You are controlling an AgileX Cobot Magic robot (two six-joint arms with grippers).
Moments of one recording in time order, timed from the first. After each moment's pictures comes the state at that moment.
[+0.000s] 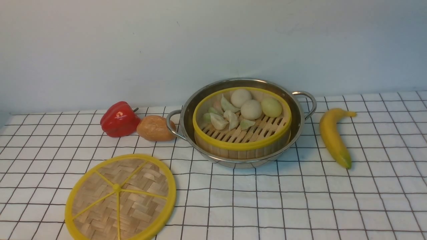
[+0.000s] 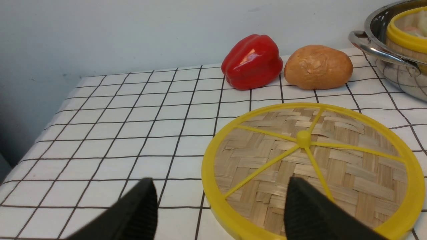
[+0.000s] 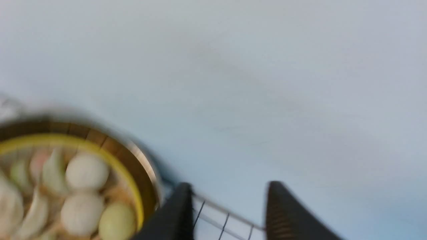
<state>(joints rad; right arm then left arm) 0.52 1.92 -2.31 -0.46 1.23 0.14 0.08 0.00 0.01 0.02 0.34 0.09</state>
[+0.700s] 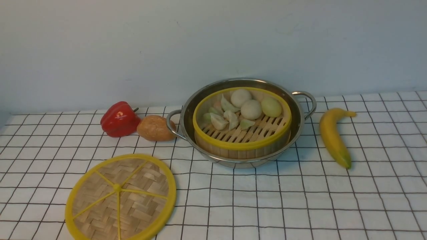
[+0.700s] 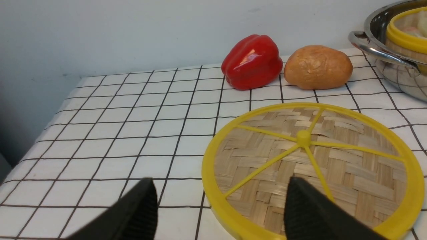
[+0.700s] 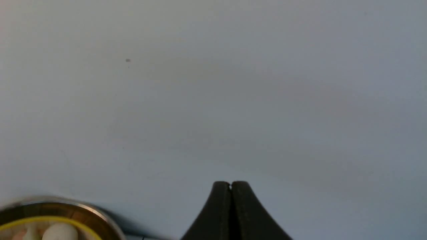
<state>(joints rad) 0.48 1.62 -2.14 -0.53 1.22 0.31 0.08 0.00 0.01 0.02 0.34 0.09</state>
